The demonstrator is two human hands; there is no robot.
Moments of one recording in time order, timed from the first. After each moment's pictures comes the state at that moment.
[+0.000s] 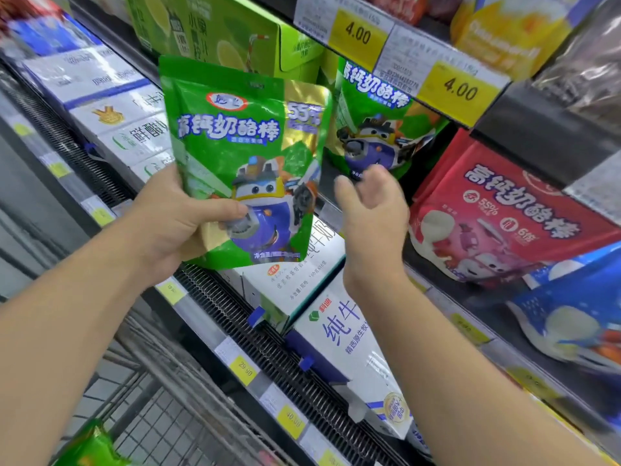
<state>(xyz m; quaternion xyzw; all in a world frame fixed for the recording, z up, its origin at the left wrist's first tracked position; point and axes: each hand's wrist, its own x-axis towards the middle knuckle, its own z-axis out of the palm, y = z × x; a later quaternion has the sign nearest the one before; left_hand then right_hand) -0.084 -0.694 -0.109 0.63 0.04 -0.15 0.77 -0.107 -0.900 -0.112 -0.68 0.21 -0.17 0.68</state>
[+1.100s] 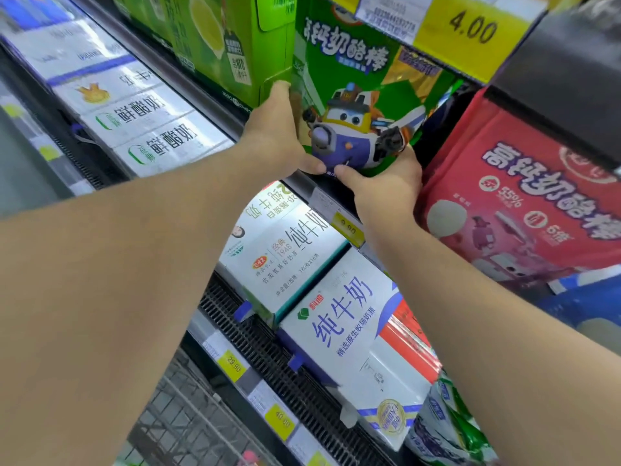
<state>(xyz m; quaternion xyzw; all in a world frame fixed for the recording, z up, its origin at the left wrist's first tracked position) 0.008 -0.820 -0.114 0.90 -0.03 -0.05 0.43 -0.048 -0.961 -0.148 -0.80 0.23 -0.20 0.52</state>
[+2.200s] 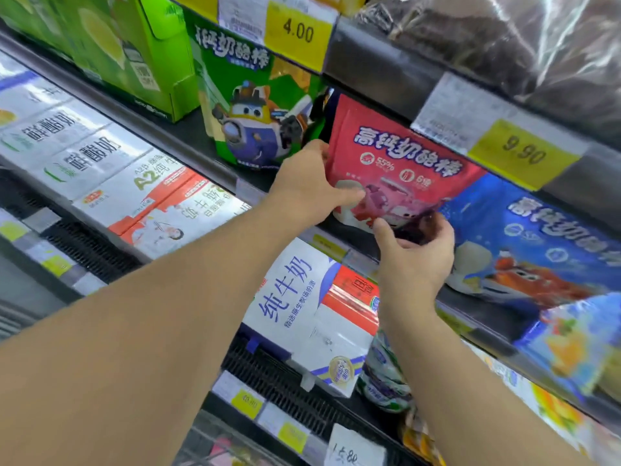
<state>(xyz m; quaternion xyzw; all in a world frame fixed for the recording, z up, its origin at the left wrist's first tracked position) -0.087 -0.926 -0.111 0.85 -0.17 -0.11 0.49 -0.207 -1.026 -0.140 -0.68 0.41 -0.33 0.51</state>
